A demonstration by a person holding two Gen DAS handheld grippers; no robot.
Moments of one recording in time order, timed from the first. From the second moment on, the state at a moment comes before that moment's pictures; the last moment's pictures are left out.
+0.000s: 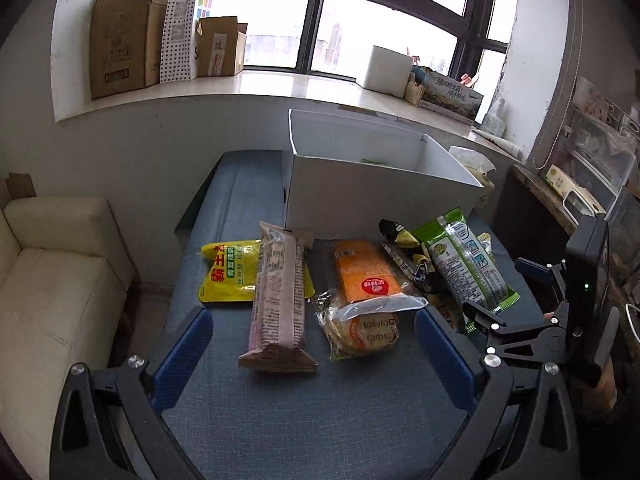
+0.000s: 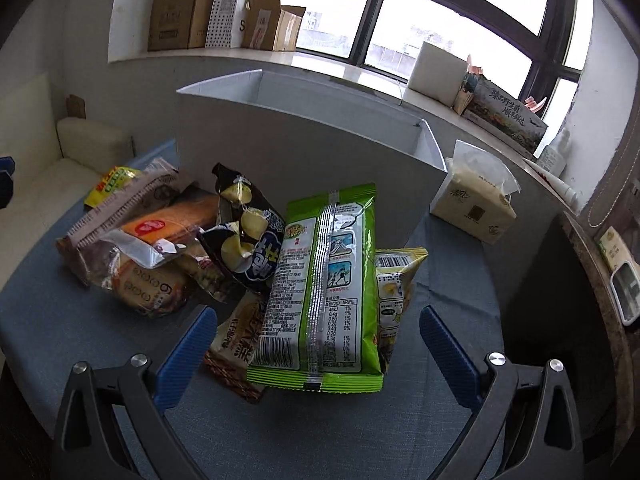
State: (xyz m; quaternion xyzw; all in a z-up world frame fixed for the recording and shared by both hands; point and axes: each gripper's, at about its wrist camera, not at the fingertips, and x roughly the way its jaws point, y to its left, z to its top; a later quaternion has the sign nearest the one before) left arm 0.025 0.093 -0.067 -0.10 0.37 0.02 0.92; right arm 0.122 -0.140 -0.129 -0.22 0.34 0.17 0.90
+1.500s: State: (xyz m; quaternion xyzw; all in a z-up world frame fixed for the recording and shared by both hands) left arm 0.126 0.121 -0.162 -0.04 0.50 0.02 0.87; right arm 0.110 -0.219 -0.079 0.02 0.34 0.23 0.91
